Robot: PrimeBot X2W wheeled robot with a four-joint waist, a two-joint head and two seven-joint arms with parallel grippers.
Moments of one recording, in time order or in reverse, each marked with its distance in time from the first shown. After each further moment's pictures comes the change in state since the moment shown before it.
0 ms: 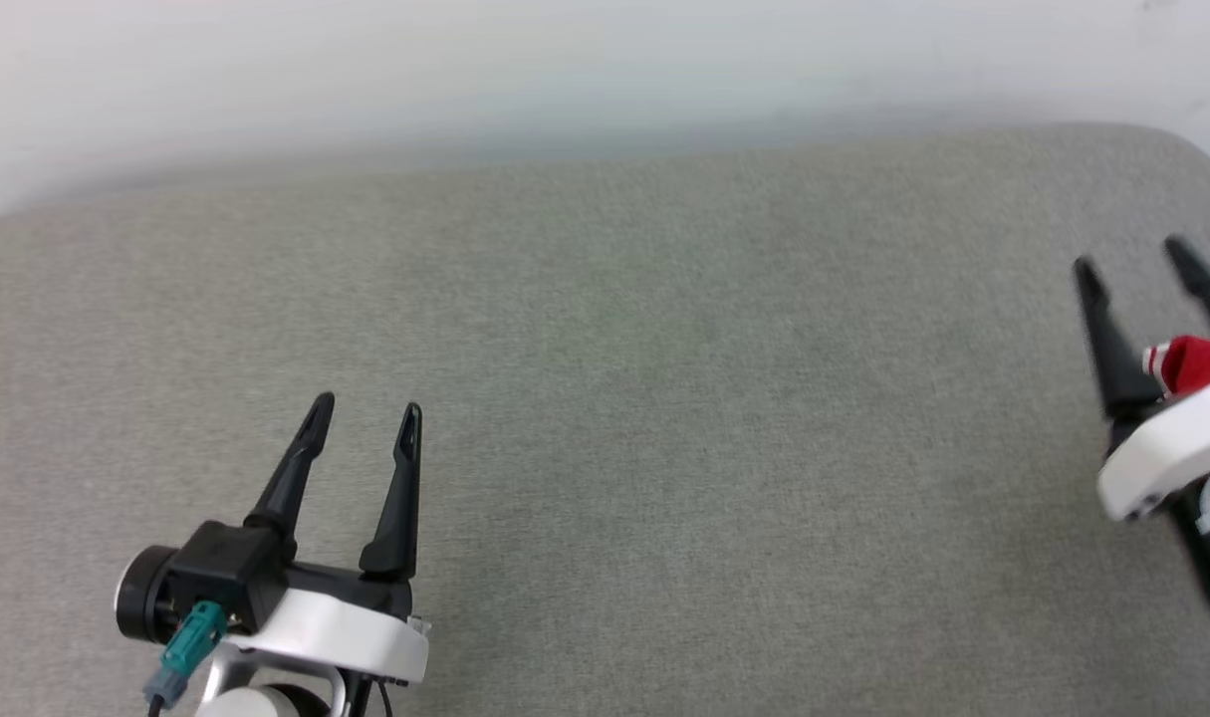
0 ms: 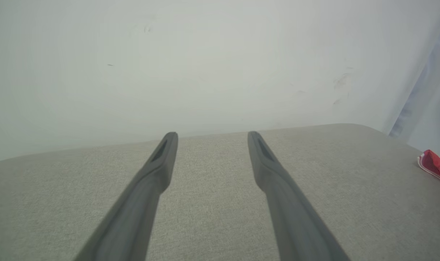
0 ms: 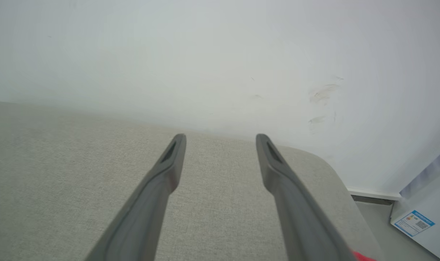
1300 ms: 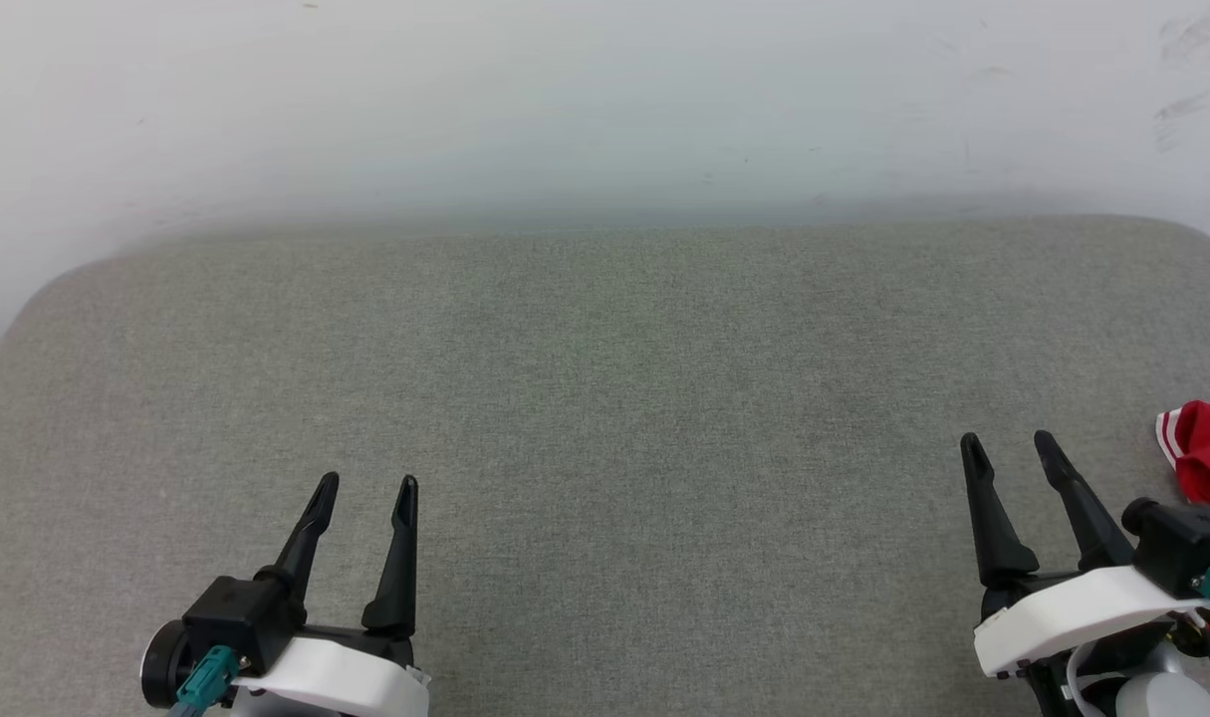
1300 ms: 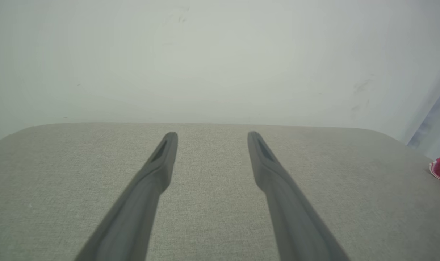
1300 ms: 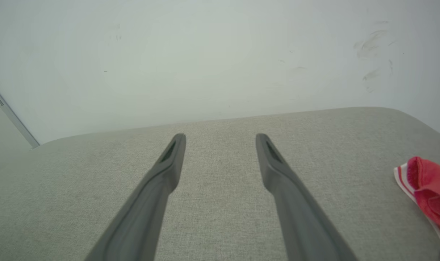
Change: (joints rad) left arm 0.072 -0.102 0.081 0.173 0.006 -0.086 -0.063; right arm 0.287 0.270 -0.006 0.056 0.028 -0.001 -0.250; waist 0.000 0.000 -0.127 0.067
